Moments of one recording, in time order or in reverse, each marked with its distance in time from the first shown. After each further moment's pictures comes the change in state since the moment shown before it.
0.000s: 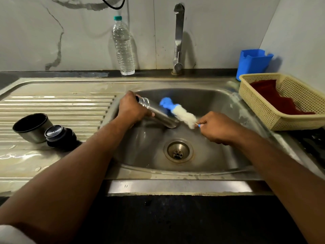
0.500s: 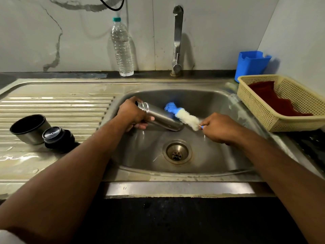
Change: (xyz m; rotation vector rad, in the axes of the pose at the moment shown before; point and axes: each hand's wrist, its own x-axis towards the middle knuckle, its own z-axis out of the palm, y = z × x) left_hand 0.005 -0.007 0.004 -0.255 -0.264 -0.183; right_hand 0.011 0.013 0.002 -0.045 0.025 0.066
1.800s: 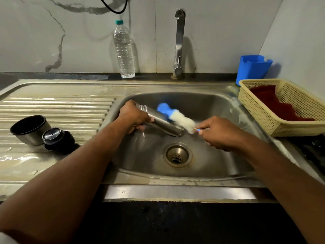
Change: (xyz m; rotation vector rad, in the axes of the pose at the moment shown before) left_hand 0.001 0.000 0.004 0.047 0.121 0.006; right_hand -0.010 -0.004 0.000 0.203 -0.066 -0.035
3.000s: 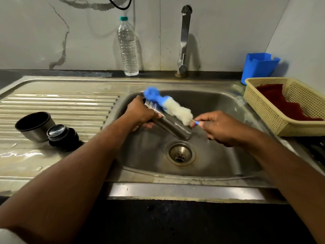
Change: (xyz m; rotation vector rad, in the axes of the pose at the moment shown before) left_hand -0.011 0.006 0.001 -0.060 -0.138 0.058; right_hand 0.006 -0.002 -0.002 0.230 -0.051 -0.065
